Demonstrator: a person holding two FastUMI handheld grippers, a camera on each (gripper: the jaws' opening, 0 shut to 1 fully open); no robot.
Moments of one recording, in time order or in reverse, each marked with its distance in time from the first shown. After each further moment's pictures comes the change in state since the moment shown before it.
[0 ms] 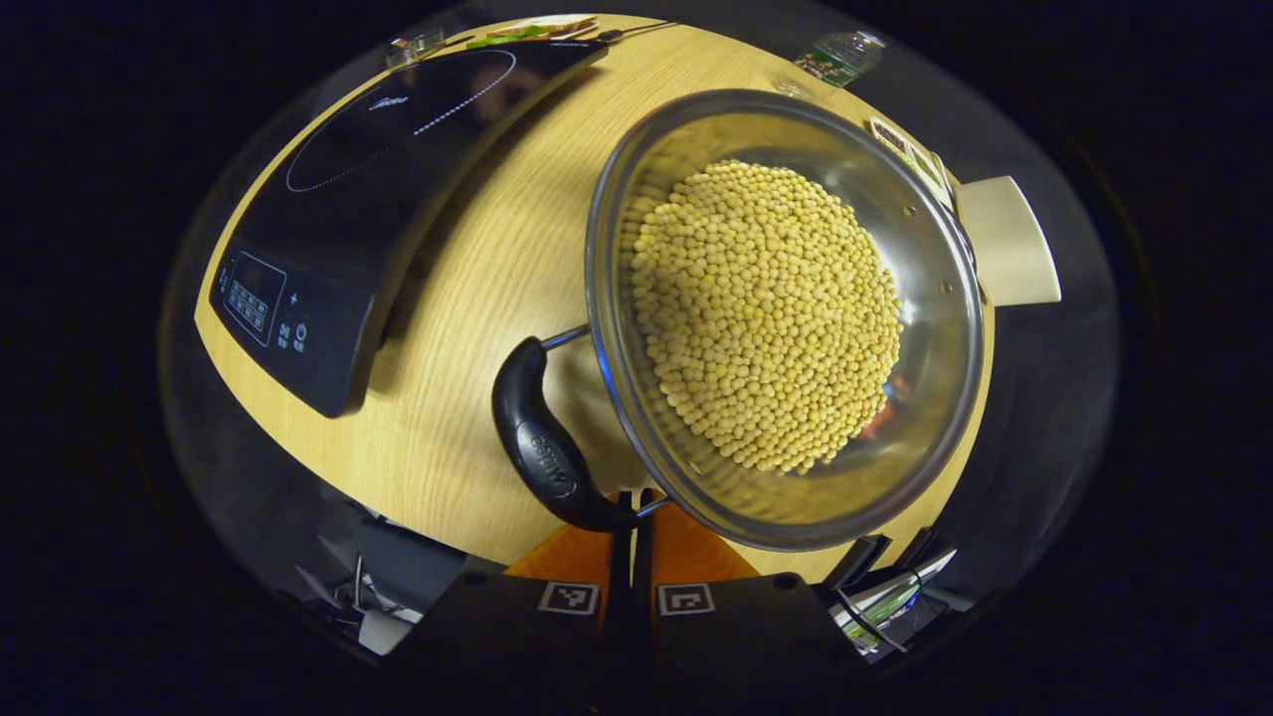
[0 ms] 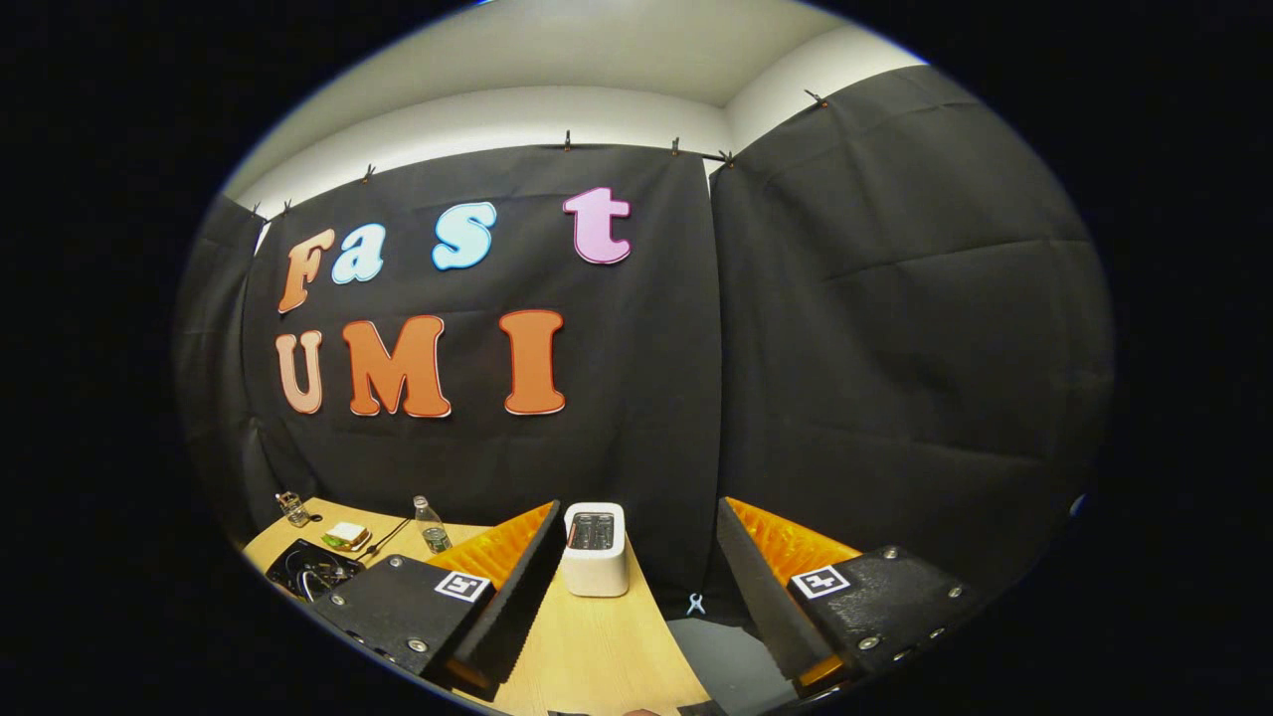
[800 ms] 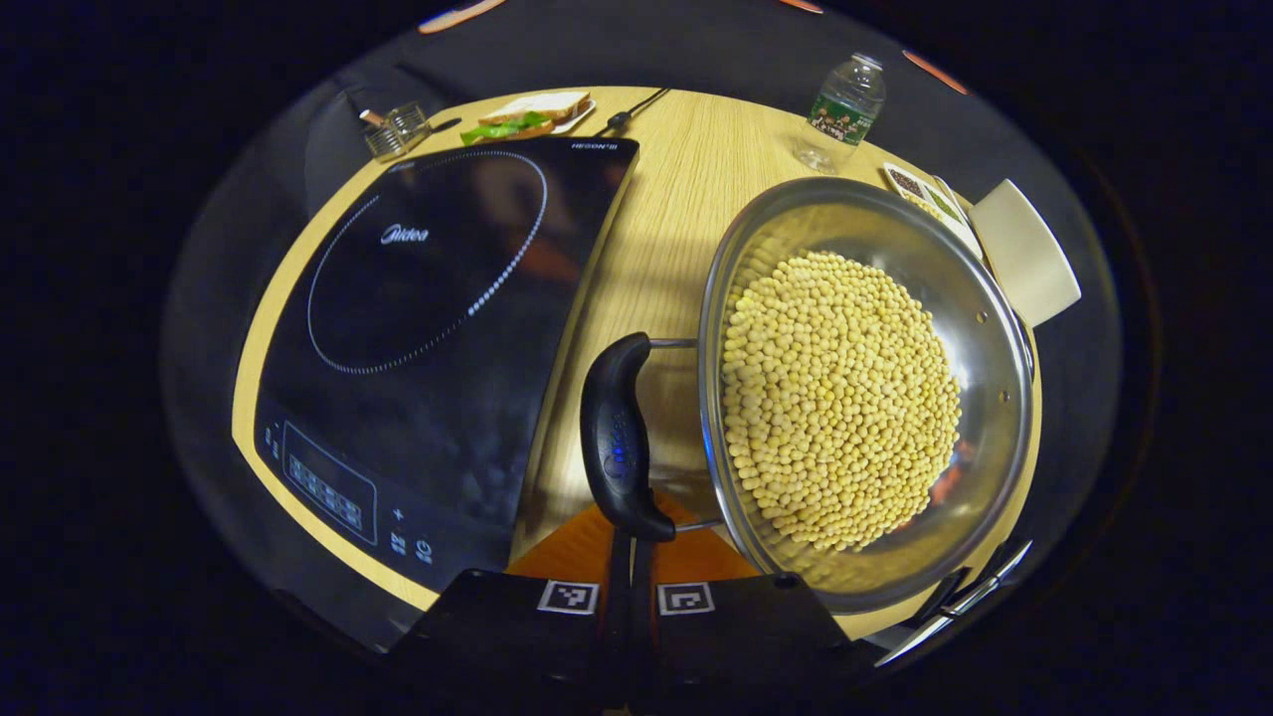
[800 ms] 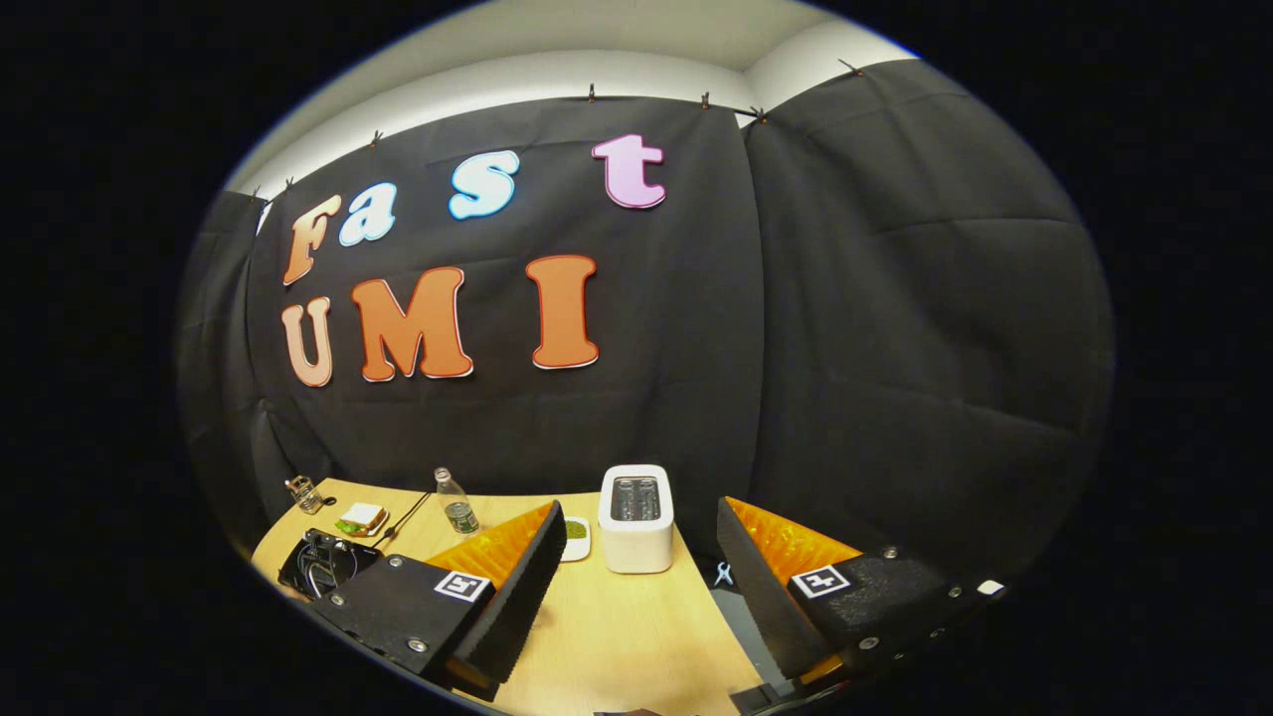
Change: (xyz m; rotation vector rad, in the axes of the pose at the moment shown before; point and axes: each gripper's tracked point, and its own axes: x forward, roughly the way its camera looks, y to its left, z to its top) left arm -0.039 0.054 0.141 0.189 -0.301 0.141; right arm 0.037 0.071 -0.051 0.003 0.154 0.063
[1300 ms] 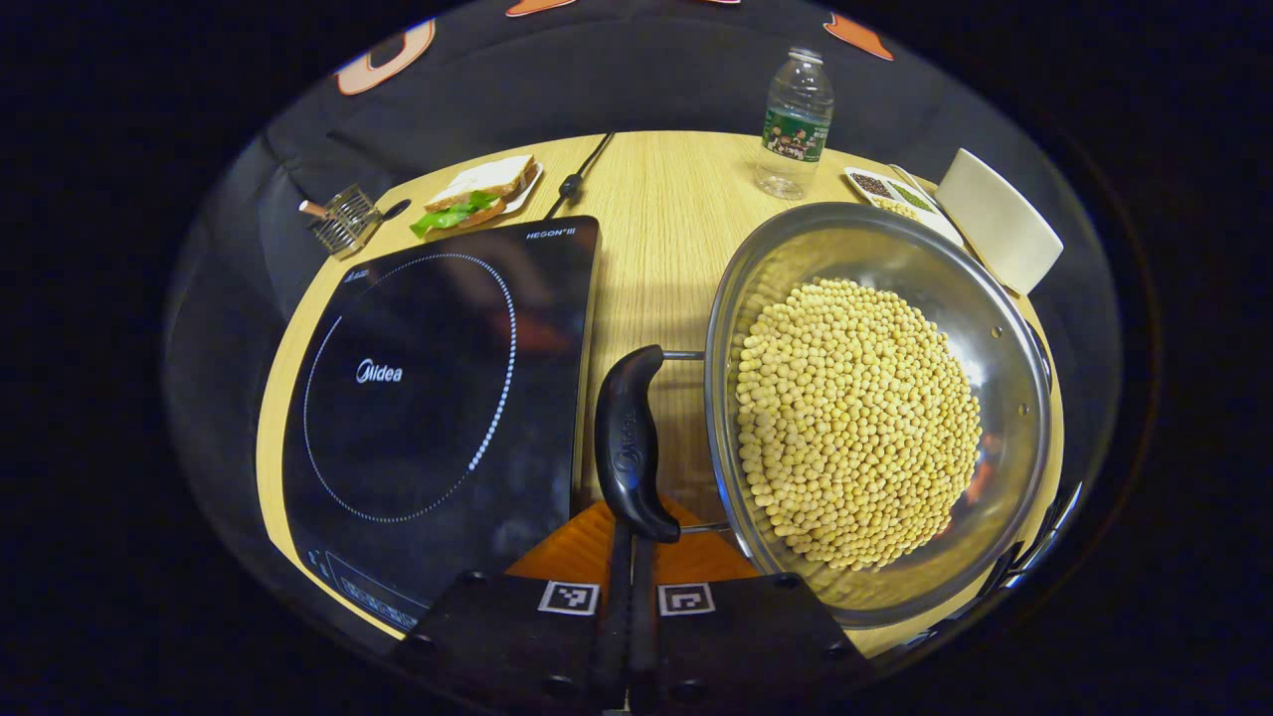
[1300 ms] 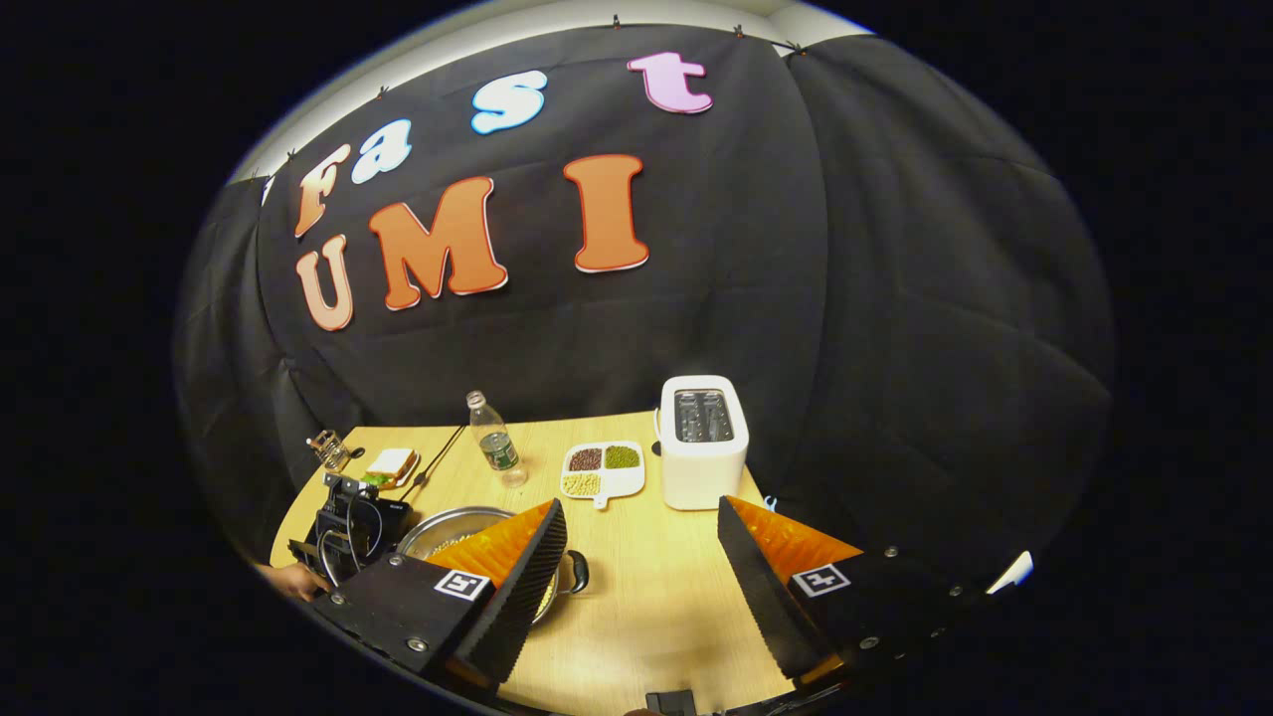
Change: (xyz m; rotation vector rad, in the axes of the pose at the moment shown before) left arm -0.021 0.033 0.084 0.204 -0.141 -0.016; right arm 0.040 0.068 -0.092 -0.009 0.259 0.112
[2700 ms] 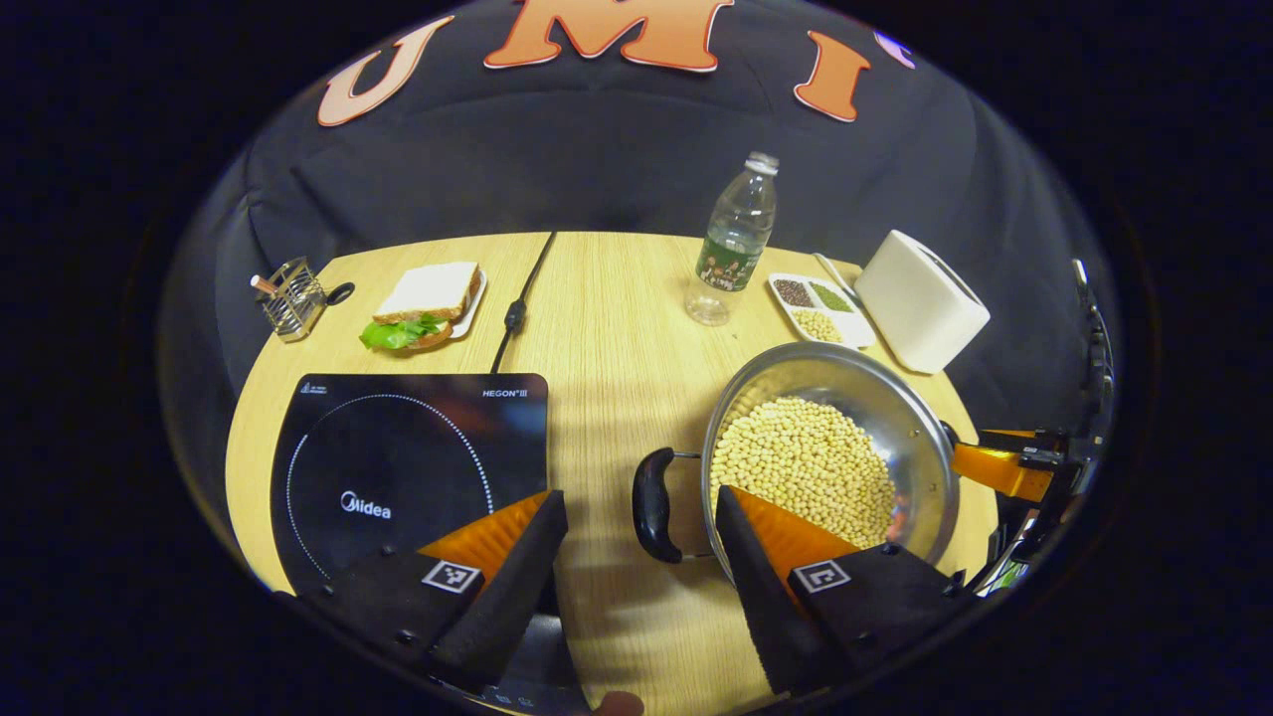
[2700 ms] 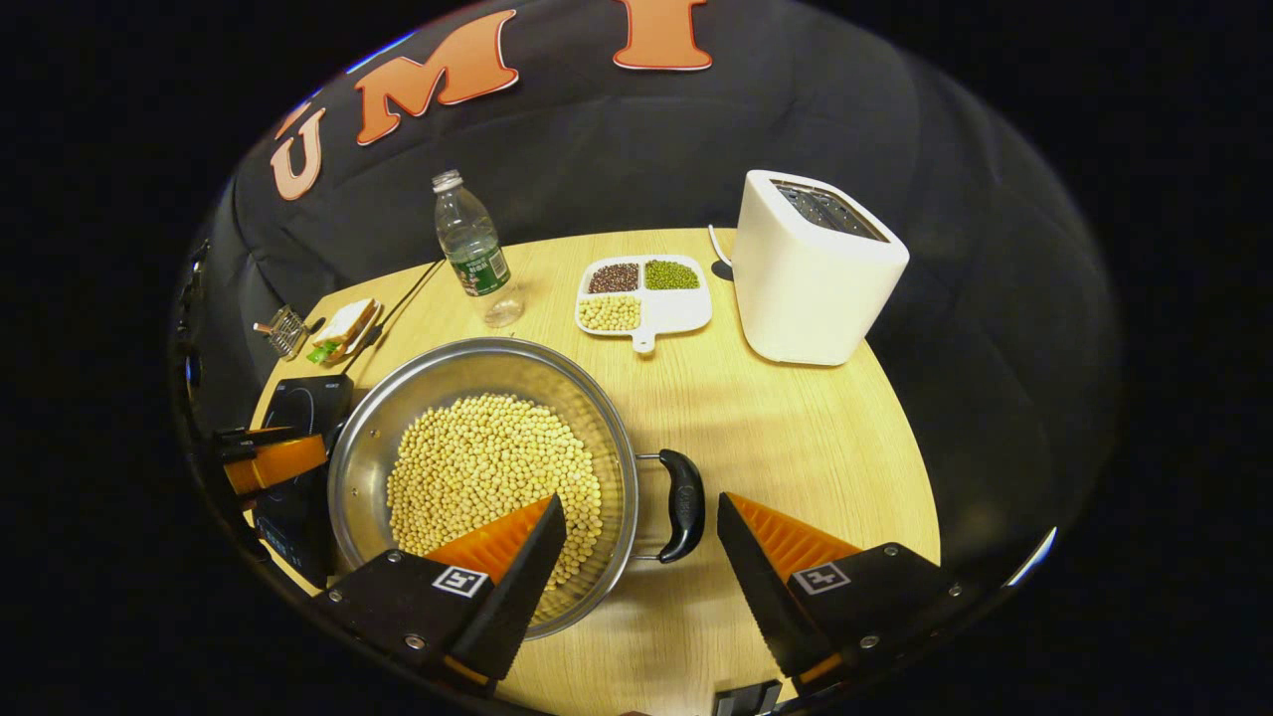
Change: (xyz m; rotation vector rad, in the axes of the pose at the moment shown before) left arm -0.075 0.050 0.094 -0.012 -0.205 -0.220; right arm 0.126 0.058 -0.164 -0.060 0.451 -0.012
